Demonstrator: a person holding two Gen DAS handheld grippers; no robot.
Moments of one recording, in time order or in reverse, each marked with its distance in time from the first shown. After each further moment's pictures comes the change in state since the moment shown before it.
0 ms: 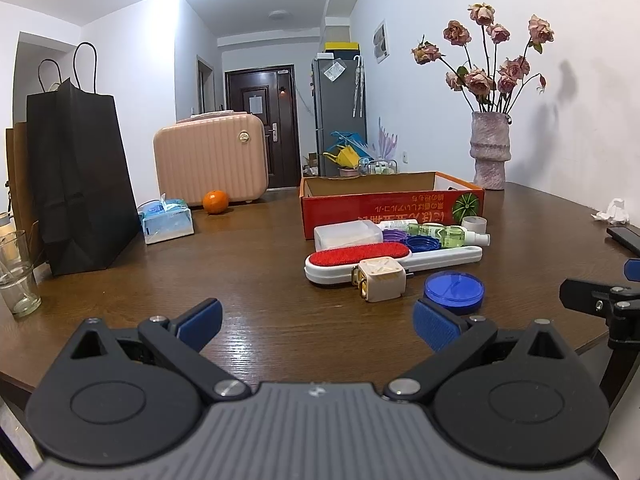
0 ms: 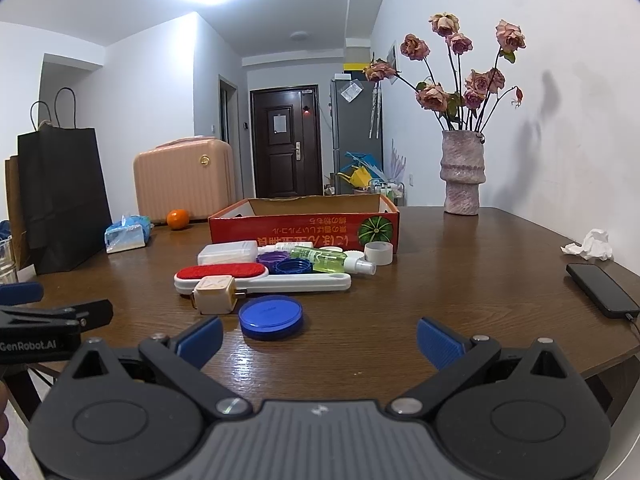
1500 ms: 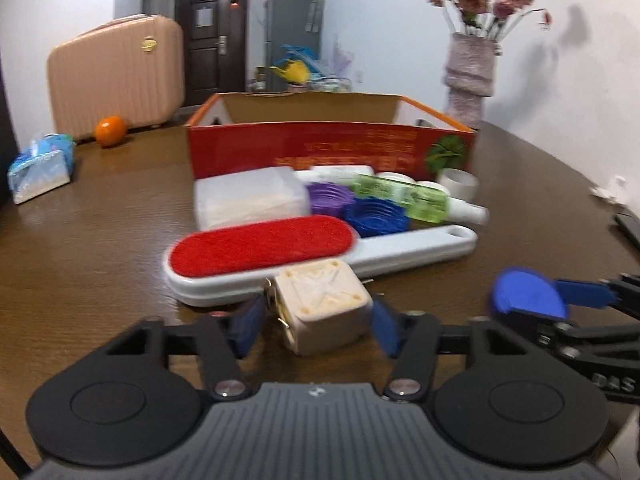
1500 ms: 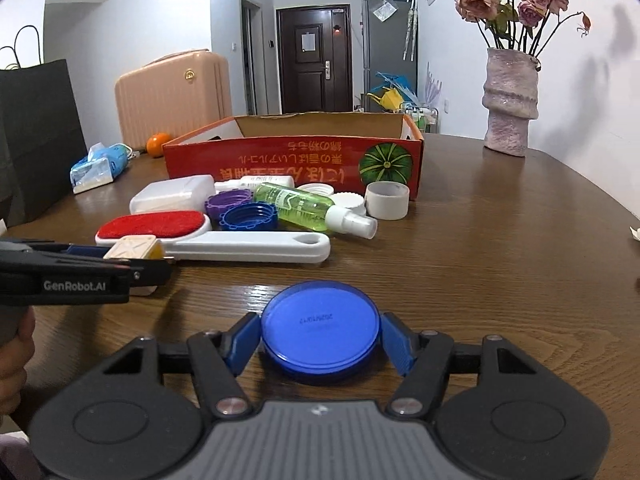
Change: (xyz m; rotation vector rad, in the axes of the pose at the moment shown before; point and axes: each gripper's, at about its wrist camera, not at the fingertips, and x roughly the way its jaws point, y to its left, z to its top) left arm 0.175 -0.056 0.033 -0.024 0.282 -0.199; right arm 0.156 -0.056 0.025 -0.048 0.268 0.096
